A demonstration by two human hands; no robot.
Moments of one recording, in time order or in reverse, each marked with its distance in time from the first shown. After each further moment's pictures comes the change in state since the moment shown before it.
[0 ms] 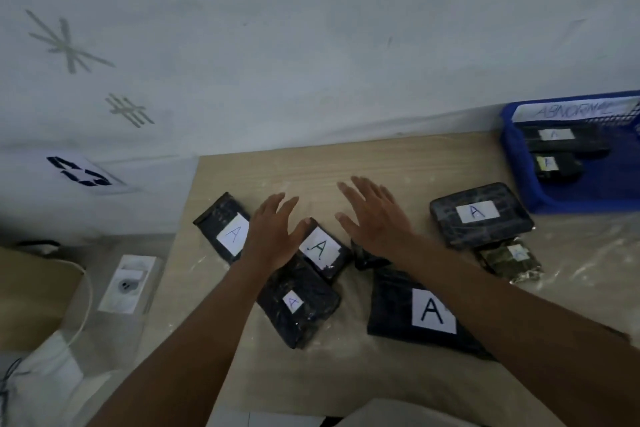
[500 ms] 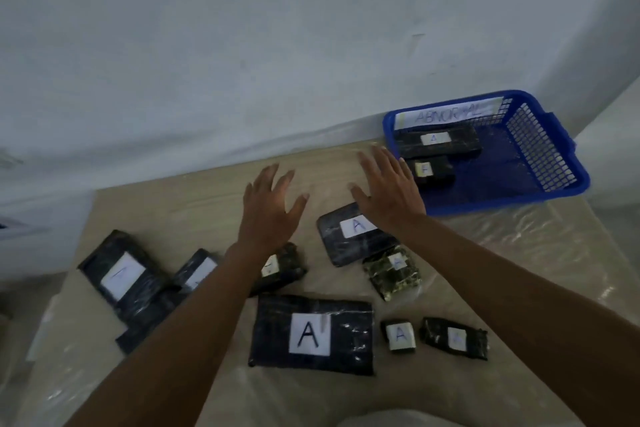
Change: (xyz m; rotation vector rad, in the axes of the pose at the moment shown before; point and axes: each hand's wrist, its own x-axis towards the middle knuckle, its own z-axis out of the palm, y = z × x) left_hand 0.084 0.220 0.065 -0.027 0.132 0.165; right_hand -0.058 0.218 -0.104 -0.017 0.221 0.235
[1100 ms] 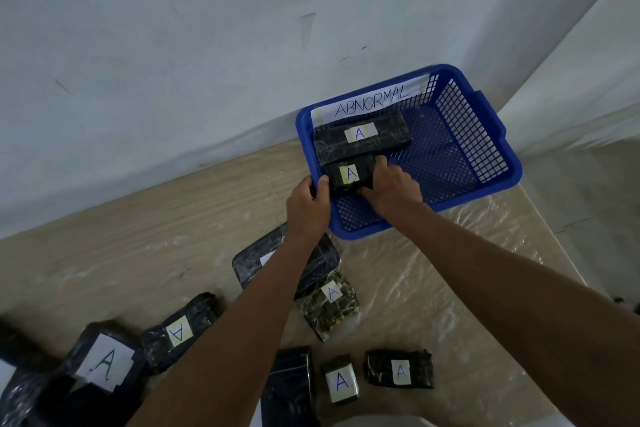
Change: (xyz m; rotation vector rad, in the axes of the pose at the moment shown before) left_hand 0.095 0.162 0.156 -0.625 -0.200 -0.306; right_hand 0.040 0.155 -0.005 0.065 -0.321 0.605
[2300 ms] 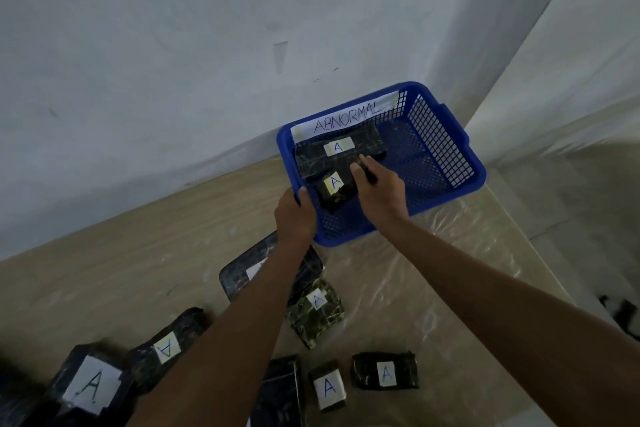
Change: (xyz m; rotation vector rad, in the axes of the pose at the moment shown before) left_hand -0.007 0.014 0.008 0.007 0.032 -0.066; right_hand -0.034 0.013 -0.014 0.786 0.299 -0.054
